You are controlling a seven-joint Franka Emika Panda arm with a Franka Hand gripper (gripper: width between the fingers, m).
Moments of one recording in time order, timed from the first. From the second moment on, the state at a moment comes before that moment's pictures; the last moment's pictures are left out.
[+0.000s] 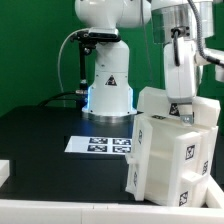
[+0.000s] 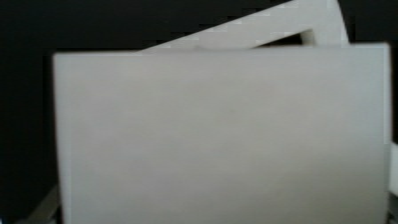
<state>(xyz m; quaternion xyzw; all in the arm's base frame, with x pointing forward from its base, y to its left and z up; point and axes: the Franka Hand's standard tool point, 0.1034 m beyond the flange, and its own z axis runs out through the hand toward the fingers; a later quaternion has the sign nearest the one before) 0.584 0.094 0.155 -0.66 0.75 0.08 0.06</state>
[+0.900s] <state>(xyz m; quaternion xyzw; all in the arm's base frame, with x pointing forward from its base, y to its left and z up) 0.586 0.096 0.180 -0.91 0.39 0.08 0.09</state>
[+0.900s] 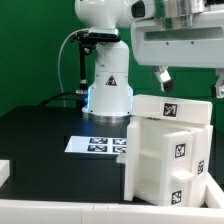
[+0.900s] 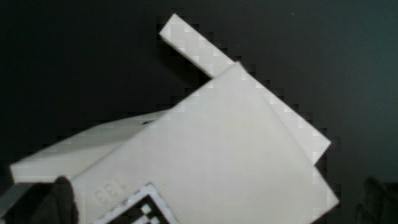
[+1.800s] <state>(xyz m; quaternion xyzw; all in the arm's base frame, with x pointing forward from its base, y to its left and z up) 0.592 0.096 0.190 -0.99 -0.09 -0.03 0.05</state>
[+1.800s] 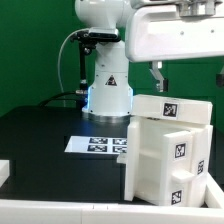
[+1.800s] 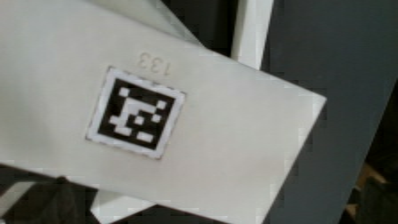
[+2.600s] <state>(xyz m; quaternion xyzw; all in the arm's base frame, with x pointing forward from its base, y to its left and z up) 0.584 0.081 0.175 -0.87 -0.49 -0.03 0.00</state>
